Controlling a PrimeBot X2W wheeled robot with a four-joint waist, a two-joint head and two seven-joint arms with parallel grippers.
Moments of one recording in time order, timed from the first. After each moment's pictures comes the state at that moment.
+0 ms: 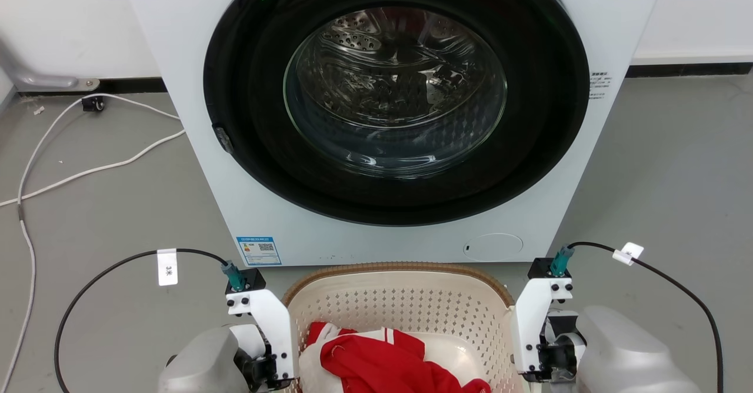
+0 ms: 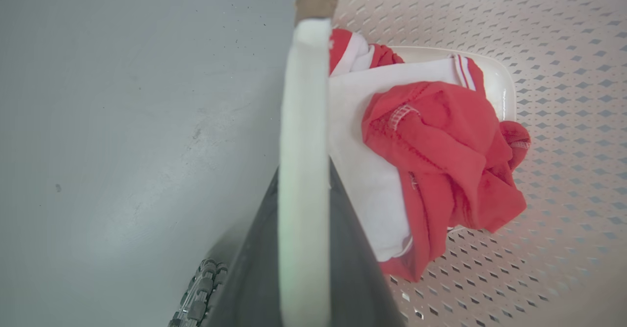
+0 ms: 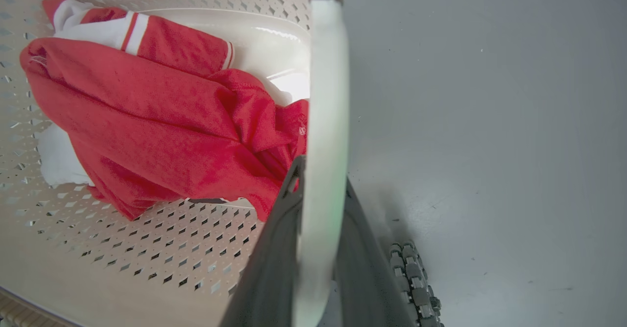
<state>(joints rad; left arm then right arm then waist) -0.65 0.11 -0.62 1.28 -0.86 -0.12 0.44 -0.70 -0.07 0.82 1.30 0.95 0.12 0.55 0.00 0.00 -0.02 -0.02</state>
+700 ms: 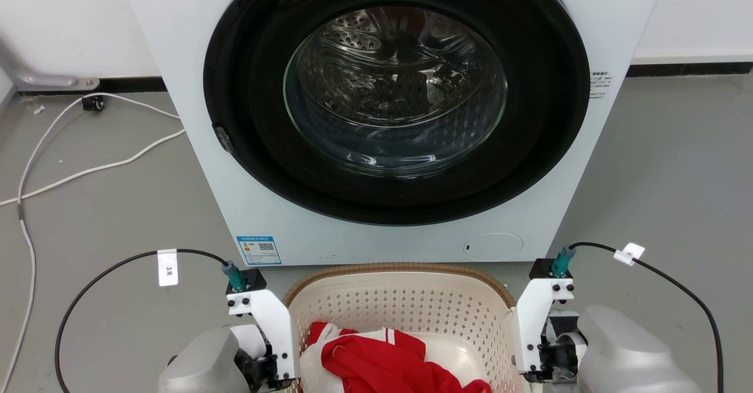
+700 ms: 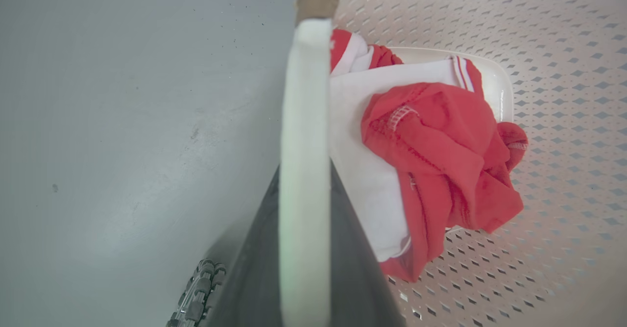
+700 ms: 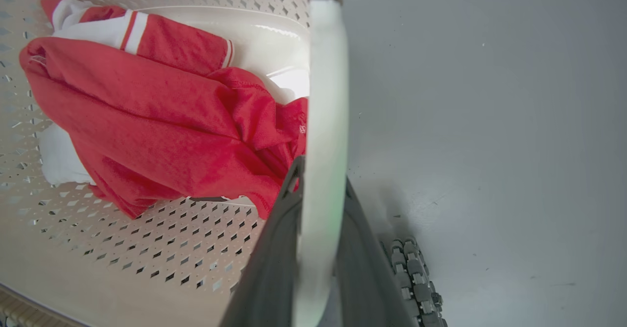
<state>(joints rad) -0.65 0.11 -0.65 1.28 -0.89 -0.12 0.44 -0.70 -0.07 0.80 1.30 0.94 0.12 0.56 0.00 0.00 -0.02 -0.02</state>
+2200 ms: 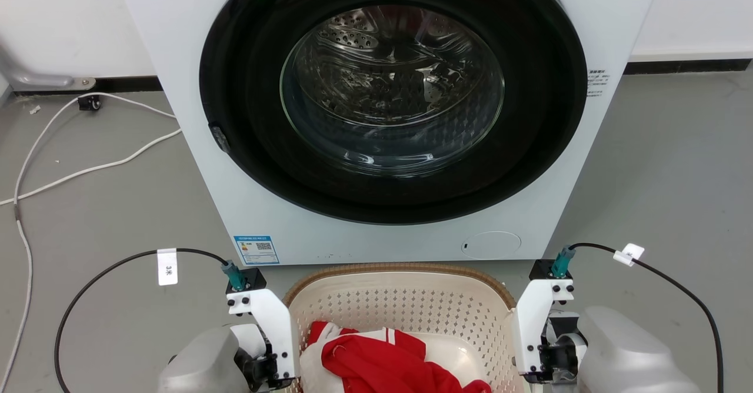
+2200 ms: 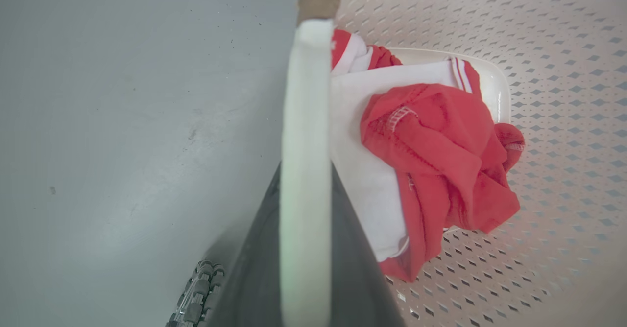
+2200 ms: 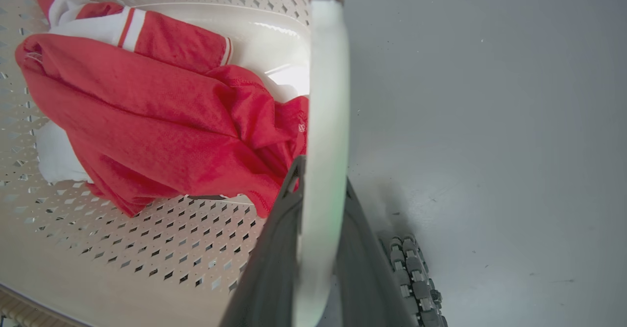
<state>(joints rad) -0.66 0.12 -0.70 1.28 -0.95 -0.12 0.43 -0.69 -0.07 0.79 1.30 0.93 0.12 0.57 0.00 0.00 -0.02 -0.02</state>
